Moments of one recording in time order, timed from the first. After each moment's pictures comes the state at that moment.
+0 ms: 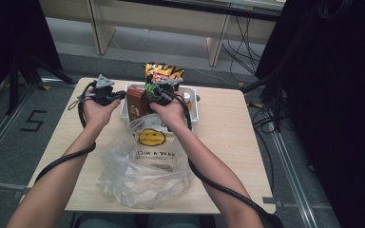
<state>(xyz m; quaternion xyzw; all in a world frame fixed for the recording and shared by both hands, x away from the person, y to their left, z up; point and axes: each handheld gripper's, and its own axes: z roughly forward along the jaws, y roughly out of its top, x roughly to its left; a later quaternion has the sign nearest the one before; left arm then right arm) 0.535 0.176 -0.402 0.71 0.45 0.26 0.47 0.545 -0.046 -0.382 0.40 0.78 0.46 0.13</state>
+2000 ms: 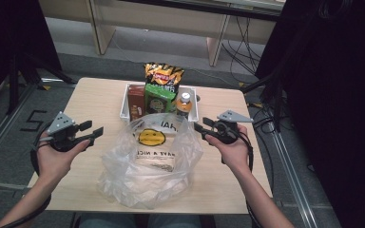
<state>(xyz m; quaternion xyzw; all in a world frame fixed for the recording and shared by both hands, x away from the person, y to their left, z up) 0.383 0.237 -0.424 0.68 0.45 0.23 0.53 0.434 -0.227 -0.392 0.39 0.74 0.51 0.19</state>
